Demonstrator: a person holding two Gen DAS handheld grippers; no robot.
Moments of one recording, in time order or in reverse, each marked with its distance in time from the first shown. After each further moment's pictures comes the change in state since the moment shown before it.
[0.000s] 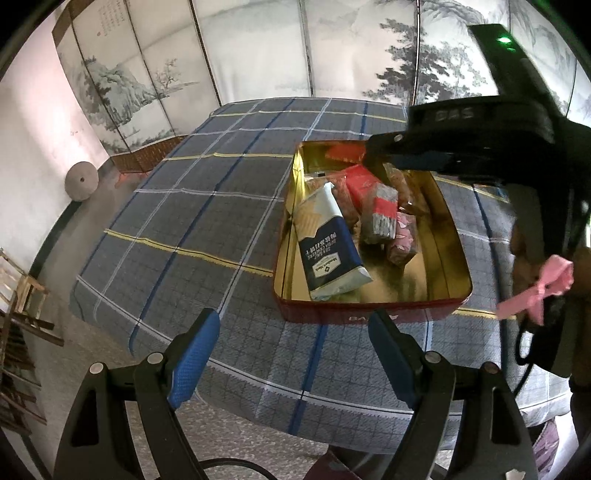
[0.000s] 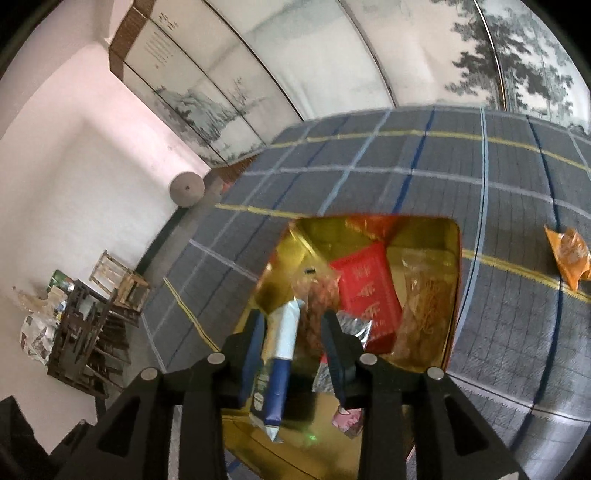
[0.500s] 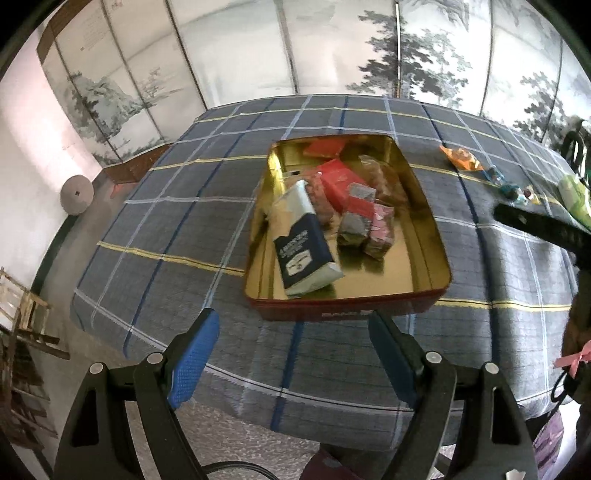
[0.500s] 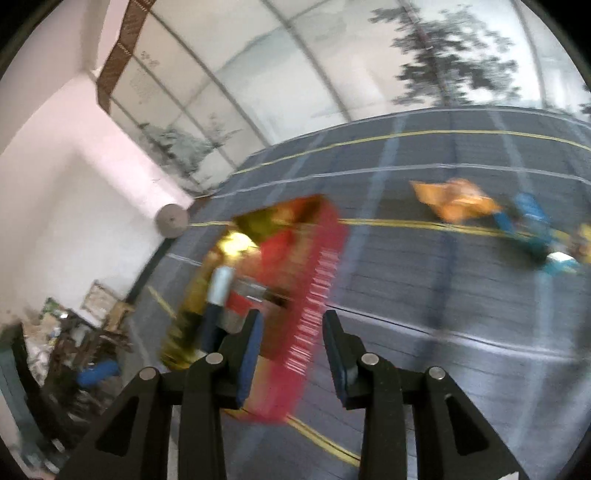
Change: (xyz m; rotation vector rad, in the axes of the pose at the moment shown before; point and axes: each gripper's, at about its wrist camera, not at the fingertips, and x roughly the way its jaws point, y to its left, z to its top) left arm -0.005 -0.030 0.001 0.073 0.010 -0.001; right arm -0.093 -0.082 -0.073 0.071 -0.120 -0.090
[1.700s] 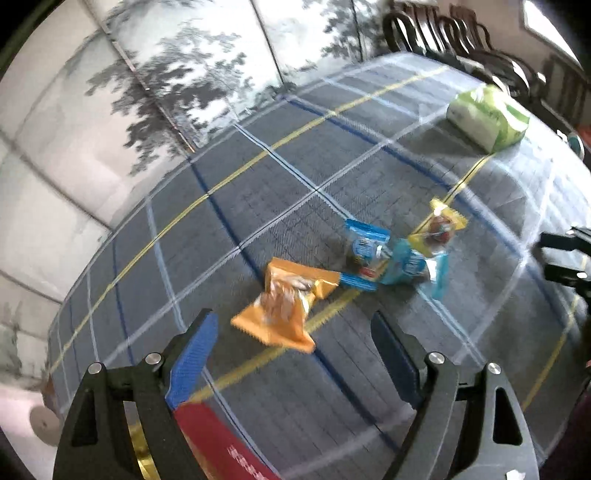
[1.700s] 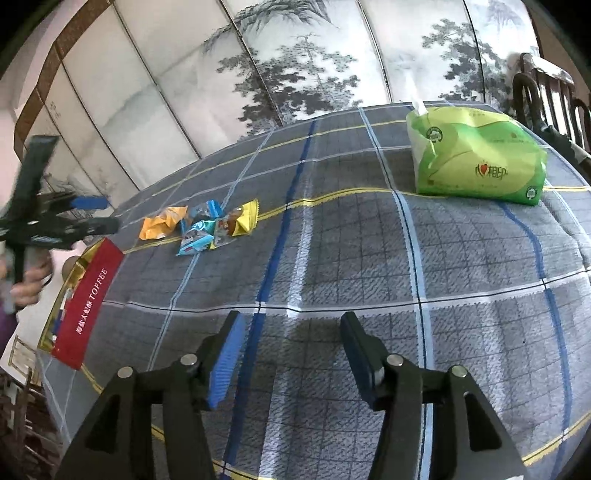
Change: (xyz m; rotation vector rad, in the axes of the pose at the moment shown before) left arm 0.109 -0.252 0.197 0.791 -0.035 -0.328; right arm -0.136 -0.211 -0.059 0.150 -0.163 -0.366
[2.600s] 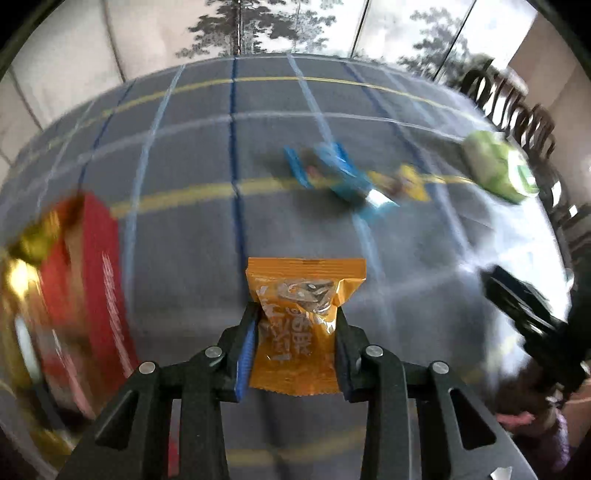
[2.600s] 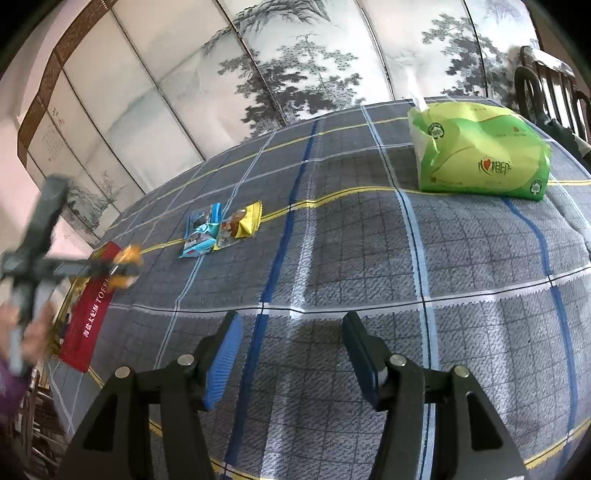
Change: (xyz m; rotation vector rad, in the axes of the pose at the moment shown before) left arm -0.025 -0.052 -0.087 -0.579 0.087 -0.186; right arm 0.000 -0.005 0.002 0.013 0.002 0.033
